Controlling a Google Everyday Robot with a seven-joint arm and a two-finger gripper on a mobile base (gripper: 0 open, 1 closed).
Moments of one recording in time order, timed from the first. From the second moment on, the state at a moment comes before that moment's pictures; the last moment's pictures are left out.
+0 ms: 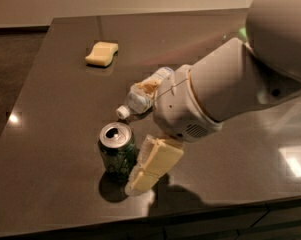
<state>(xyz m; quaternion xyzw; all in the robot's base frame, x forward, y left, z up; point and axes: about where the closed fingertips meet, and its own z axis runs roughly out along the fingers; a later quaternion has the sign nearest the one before) 0.364 0.029 0.937 -0.68 0.63 0.20 0.32</state>
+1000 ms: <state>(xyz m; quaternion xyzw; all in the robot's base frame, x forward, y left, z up) 0.362 0.052 0.901 -0.67 0.65 0.20 0.29</state>
